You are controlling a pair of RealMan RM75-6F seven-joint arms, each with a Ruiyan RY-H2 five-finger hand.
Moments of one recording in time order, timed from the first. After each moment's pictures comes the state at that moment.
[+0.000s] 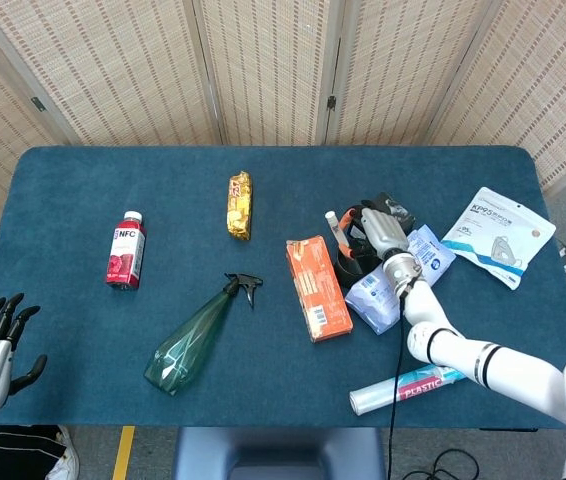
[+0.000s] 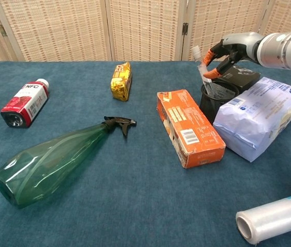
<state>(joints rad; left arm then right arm) -0.07 -1.16 -0.06 -1.69 1.48 1.54 0.21 0.95 -1.47 0.33 -1.31 -0.52 0.70 -0.18</state>
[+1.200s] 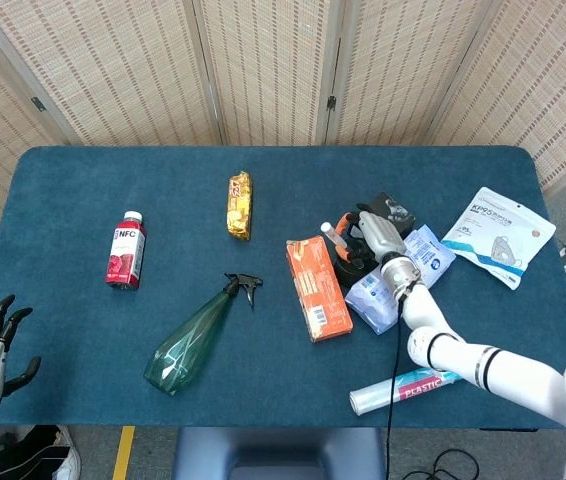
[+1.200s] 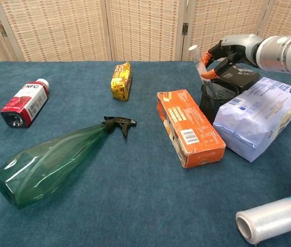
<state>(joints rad) -0.06 -1.17 -0.07 -1.65 1.45 1.53 0.18 0.92 -1.46 0.33 -1.35 -0.59 0.71 -0.06</state>
